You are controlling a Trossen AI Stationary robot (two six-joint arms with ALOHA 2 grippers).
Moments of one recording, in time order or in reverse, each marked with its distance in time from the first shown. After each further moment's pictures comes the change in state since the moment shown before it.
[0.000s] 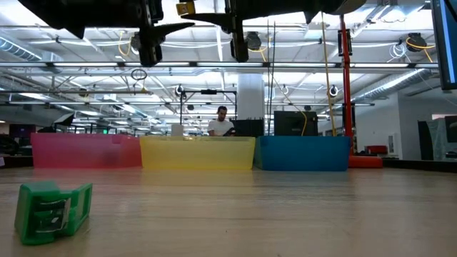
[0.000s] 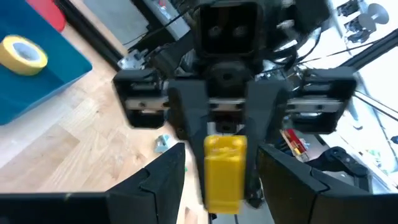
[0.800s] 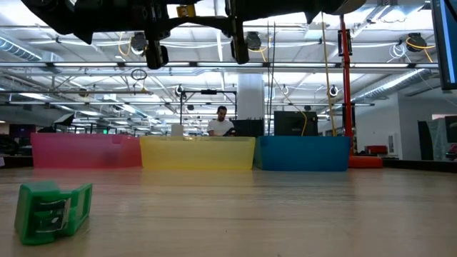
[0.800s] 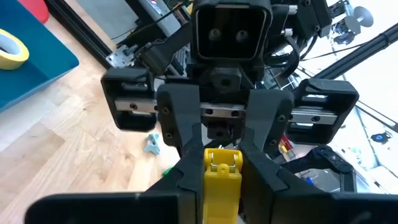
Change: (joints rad) left arm 0.019 0.063 0.001 0.086 0.071 -0.033; right arm 0.001 0.002 -0.002 -0.003 0.025 -0.033
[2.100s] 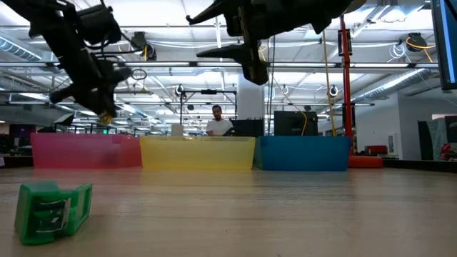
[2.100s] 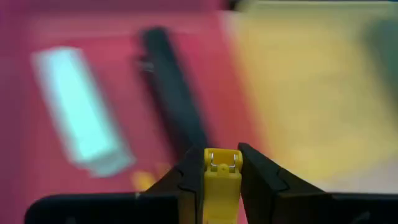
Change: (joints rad) left arm 0.419 -0.302 -0.002 -1.193 -0.601 0.111; right arm 0.011 -0.003 -0.051 -0.165 -0.133 0.021
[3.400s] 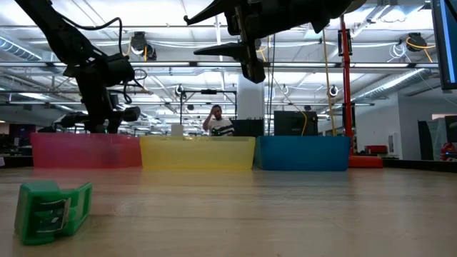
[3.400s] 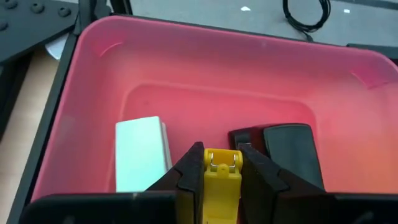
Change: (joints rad) left arm 0.422 0.405 0.006 0.343 0.001 0.140; right arm 0.000 0.001 0.000 0.038 0.061 0.019
